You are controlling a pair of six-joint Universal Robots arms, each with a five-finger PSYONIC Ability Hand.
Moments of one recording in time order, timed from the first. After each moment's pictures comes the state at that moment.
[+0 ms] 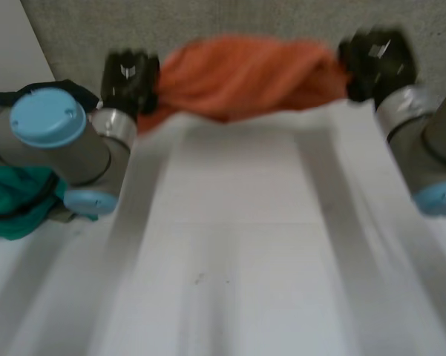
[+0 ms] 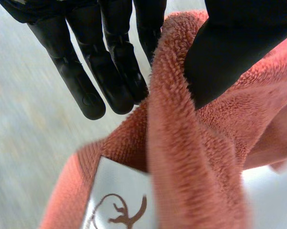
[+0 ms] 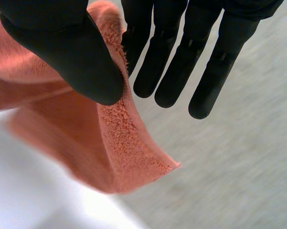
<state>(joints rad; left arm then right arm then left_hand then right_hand) 4.29 -2.25 -1.12 3.62 -1.57 3.42 1.91 -1.18 1.27 -0.24 1.50 2.78 1.11 1.20 1.19 1.20 0.98 1.13 1.18 1.19 1.20 0.98</state>
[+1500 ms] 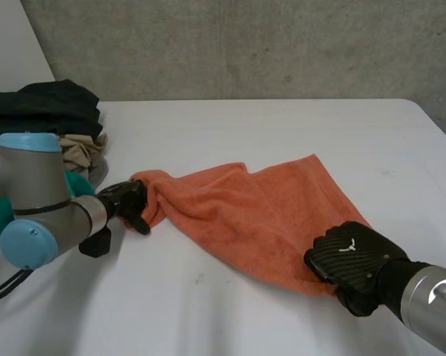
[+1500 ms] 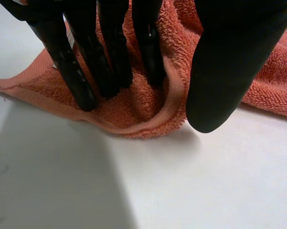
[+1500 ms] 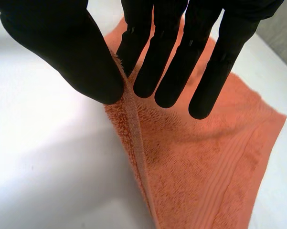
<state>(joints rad) 4.47 -2.29 -1.30 2.99 -1.38 3.04 1.92 -1.62 1.86 0.41 1.25 2.46 0.68 0.66 0.48 0.66 0.49 1.13 1.18 1.19 1.20 0.99</state>
